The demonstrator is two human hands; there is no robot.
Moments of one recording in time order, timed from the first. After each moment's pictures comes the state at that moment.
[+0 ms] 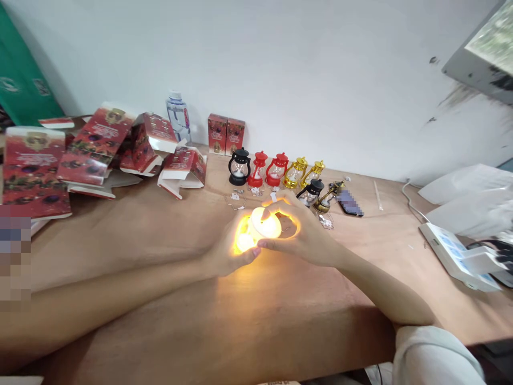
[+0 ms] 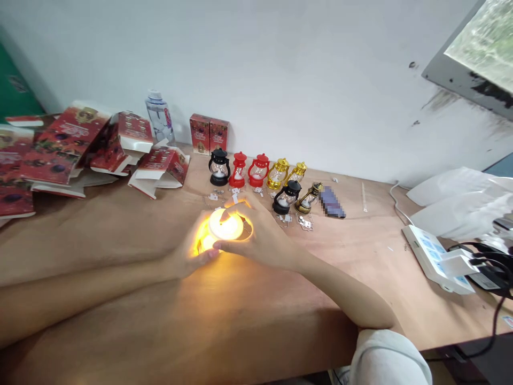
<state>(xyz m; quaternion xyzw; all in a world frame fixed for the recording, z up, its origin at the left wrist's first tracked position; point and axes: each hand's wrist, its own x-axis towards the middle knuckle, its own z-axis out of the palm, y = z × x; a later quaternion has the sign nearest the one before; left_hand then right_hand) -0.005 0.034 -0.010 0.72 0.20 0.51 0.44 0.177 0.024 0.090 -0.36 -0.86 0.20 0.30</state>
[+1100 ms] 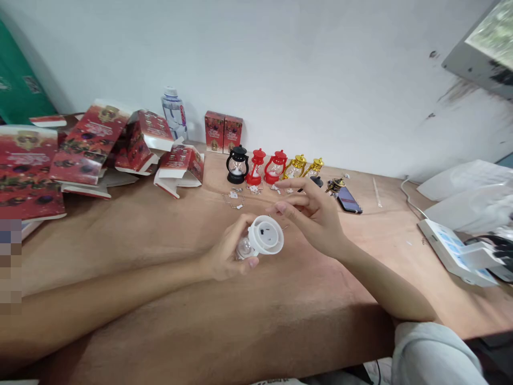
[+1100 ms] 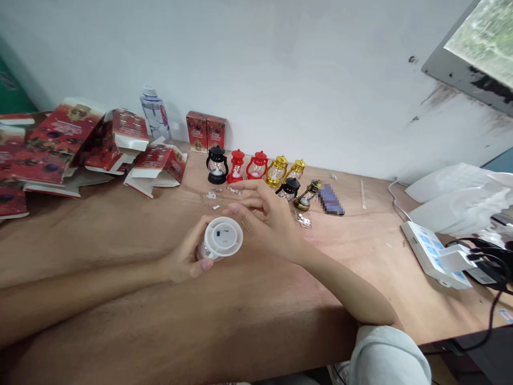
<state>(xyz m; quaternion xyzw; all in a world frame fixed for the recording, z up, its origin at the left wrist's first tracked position) -0.009 0.030 -0.001 0.78 0.17 0.48 0.36 0.185 0.028 0.091 -0.36 -0.76 0.33 0.43</state>
